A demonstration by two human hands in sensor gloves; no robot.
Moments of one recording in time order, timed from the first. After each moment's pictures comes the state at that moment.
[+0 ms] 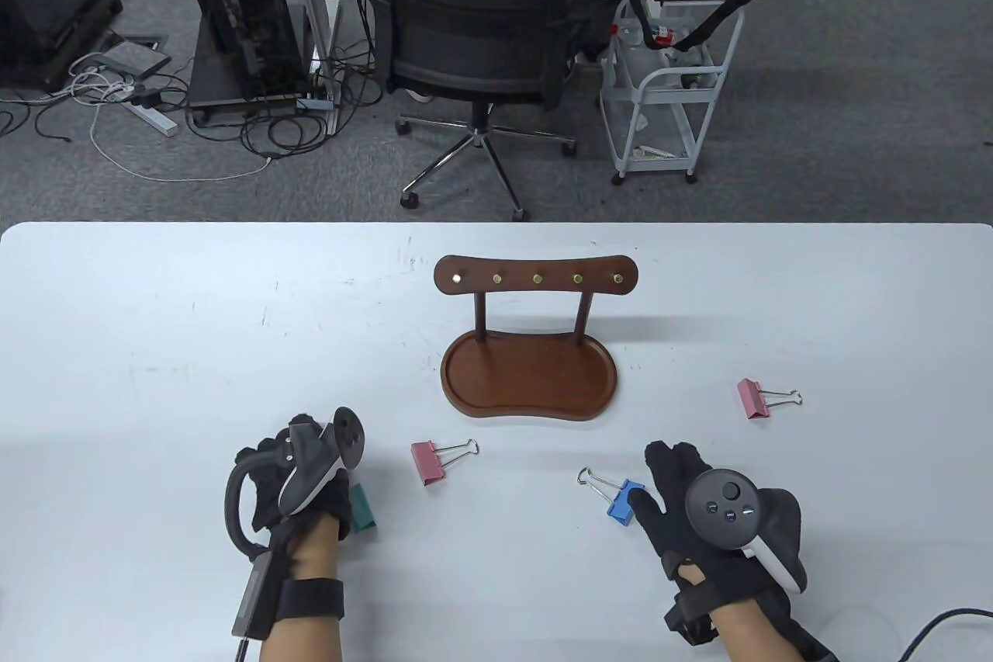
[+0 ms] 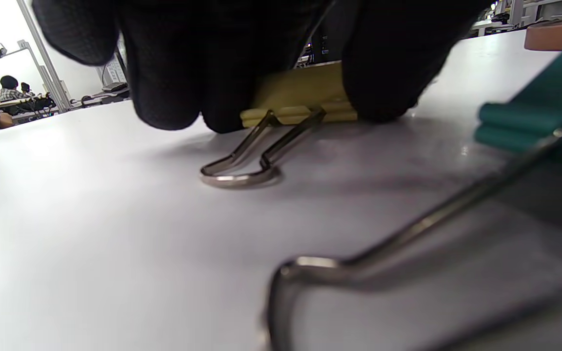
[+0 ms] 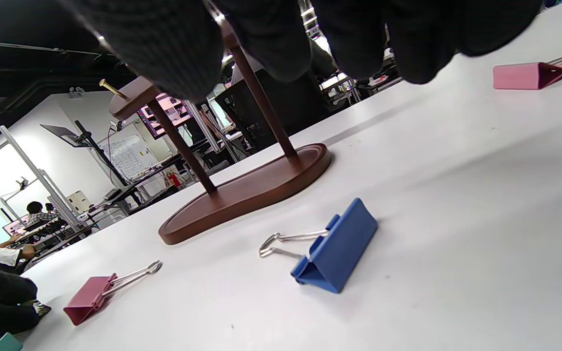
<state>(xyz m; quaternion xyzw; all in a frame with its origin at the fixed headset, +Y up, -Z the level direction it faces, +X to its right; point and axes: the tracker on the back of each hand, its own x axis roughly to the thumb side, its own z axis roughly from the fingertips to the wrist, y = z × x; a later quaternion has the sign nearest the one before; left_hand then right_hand) -0.232 -0.753 -0.316 -0.09 0.13 -0.08 0.98 0.204 -0.697 -0.233 0.05 0.03 0.97 0.25</state>
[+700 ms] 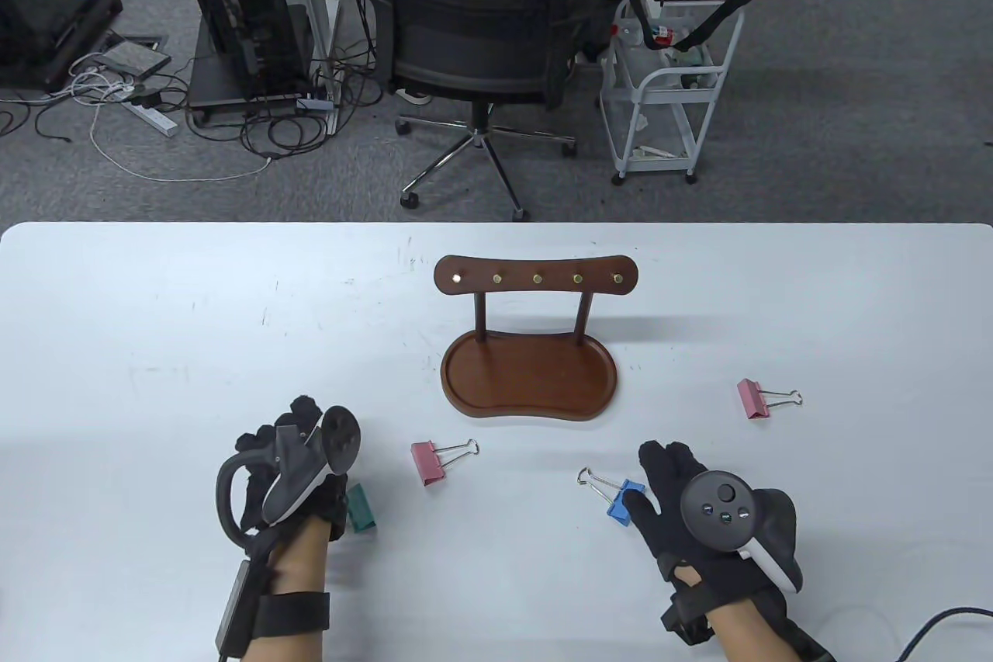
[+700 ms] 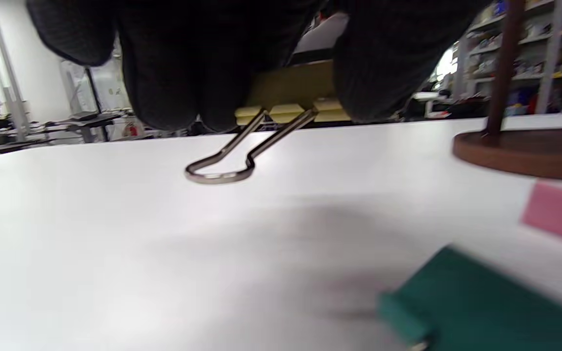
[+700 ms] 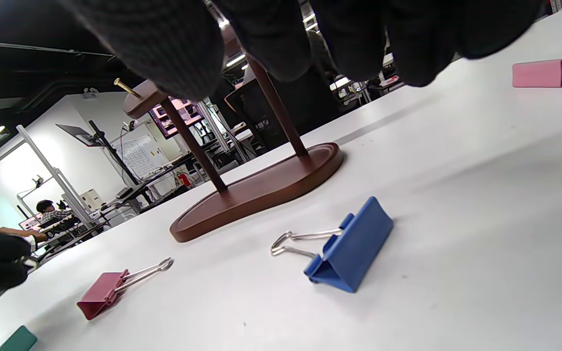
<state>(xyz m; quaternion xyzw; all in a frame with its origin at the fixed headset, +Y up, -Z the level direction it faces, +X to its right) -0.217 -0.705 -0.299 -0.01 0.06 -0.03 1.00 0.200 -0.699 -0.234 0.07 0.03 0.97 0.25</state>
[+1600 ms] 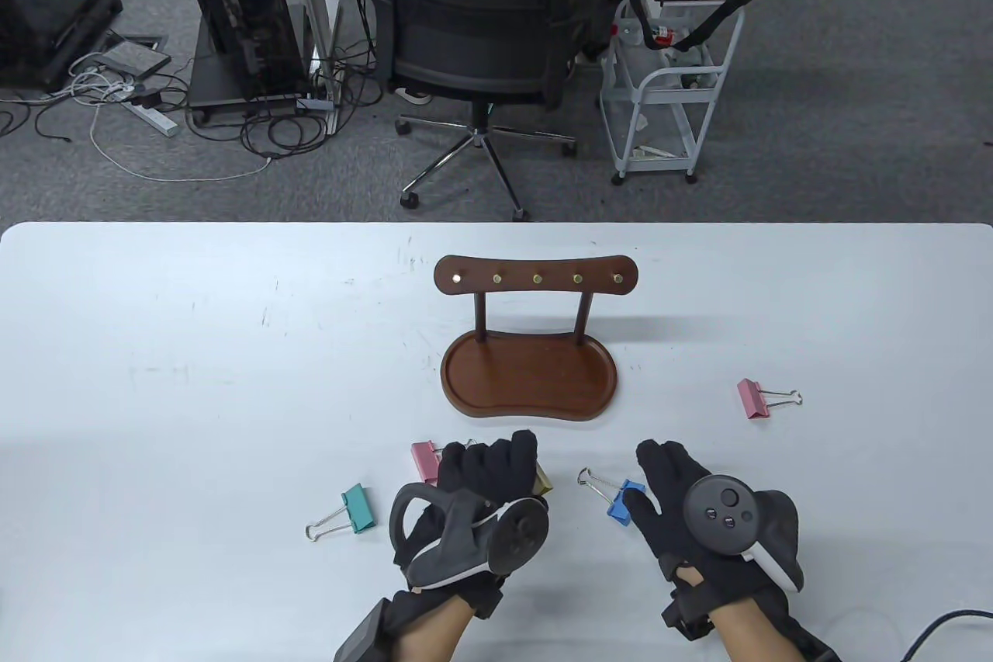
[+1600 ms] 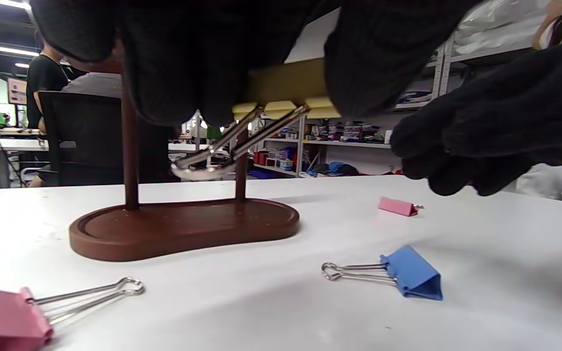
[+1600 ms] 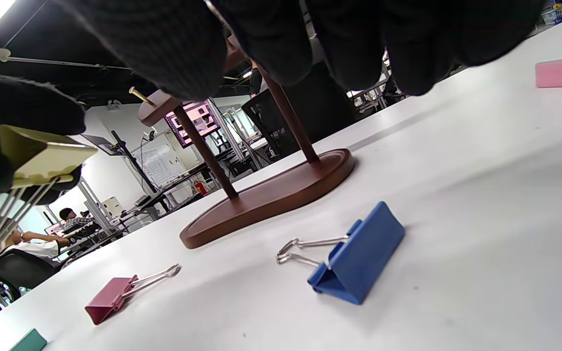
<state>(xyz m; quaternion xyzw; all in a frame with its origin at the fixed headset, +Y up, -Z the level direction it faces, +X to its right) -0.049 -0.668 -0.226 0.04 -0.24 0.04 0.97 0.201 -0.705 -0.237 0.09 0.01 0.96 0.25</state>
